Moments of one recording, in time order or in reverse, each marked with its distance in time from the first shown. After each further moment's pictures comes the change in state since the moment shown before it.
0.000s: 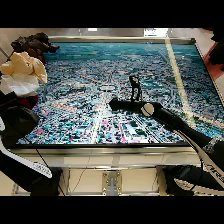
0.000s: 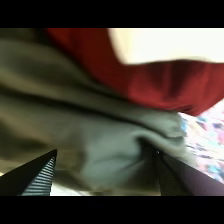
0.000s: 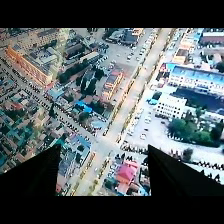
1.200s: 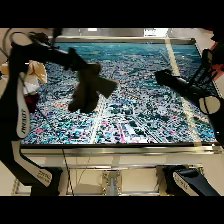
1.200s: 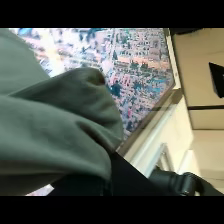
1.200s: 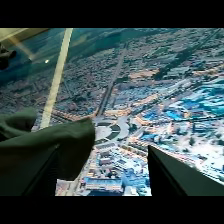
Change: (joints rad) left arm -0.638 0.127 0.109 -1.115 0.239 0.332; right arm -0.476 0.431 0.001 -0.140 0.130 0.045
